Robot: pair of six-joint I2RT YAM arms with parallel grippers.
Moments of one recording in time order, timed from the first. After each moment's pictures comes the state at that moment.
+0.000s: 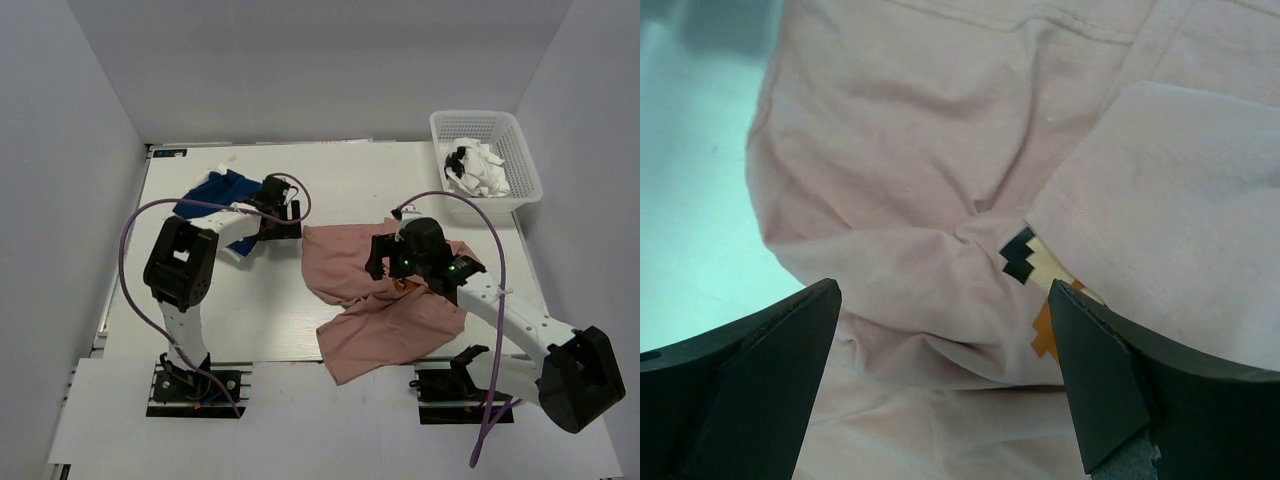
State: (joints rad) left arm -0.45 1.89 1.23 -0.35 -0.13 -0.39; right arm 0.57 1.11 0.68 -0.25 -0.06 0.31
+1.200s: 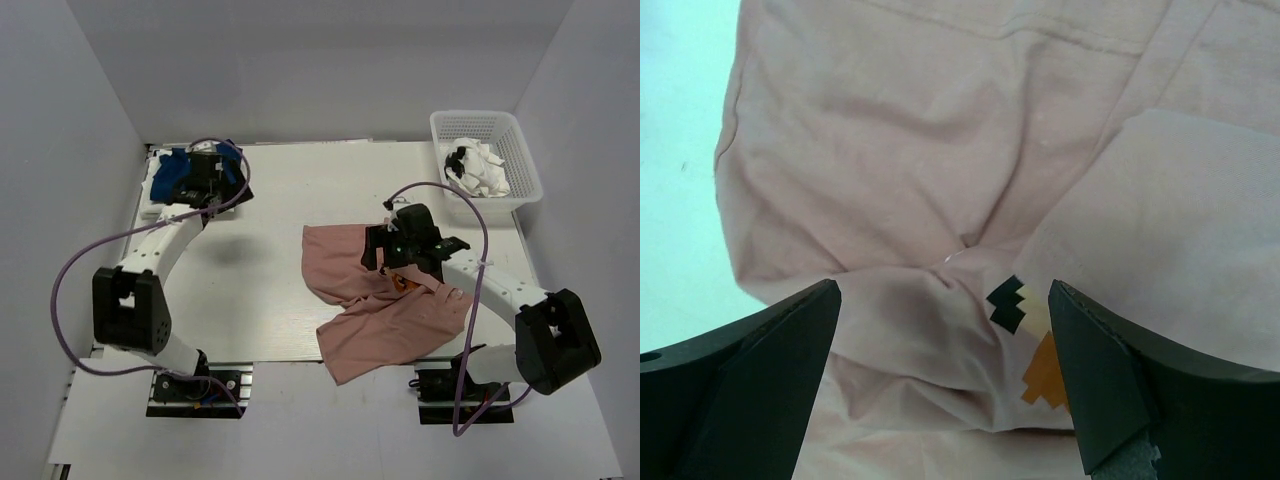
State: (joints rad) left arm -0.17 1.58 1.23 -0.36 -0.10 -0.45; right arm 0.51 1.33 0.80 -0.26 -0.12 0.29
